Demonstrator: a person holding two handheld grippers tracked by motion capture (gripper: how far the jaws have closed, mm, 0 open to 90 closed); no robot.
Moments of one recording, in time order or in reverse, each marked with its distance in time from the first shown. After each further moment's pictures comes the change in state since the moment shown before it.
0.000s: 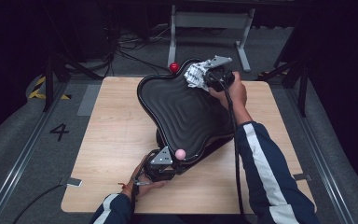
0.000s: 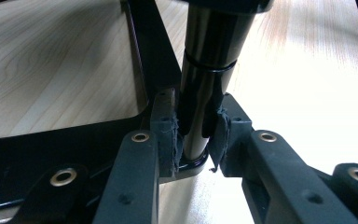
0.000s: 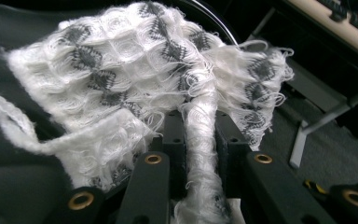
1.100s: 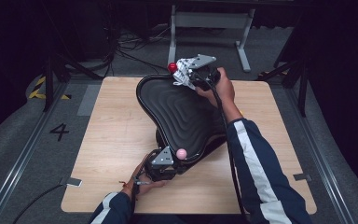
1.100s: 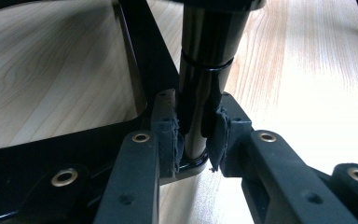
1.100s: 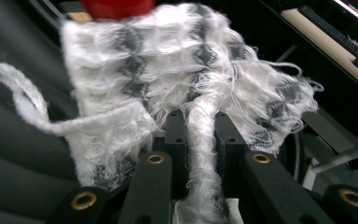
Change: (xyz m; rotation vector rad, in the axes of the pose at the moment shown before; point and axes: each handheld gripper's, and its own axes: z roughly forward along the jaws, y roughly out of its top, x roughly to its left) left arm 0.001 0.001 0.003 -0.006 -0.005 0.036; right arm 0.034 0.031 0.006 -0.084 0.073 -0.137
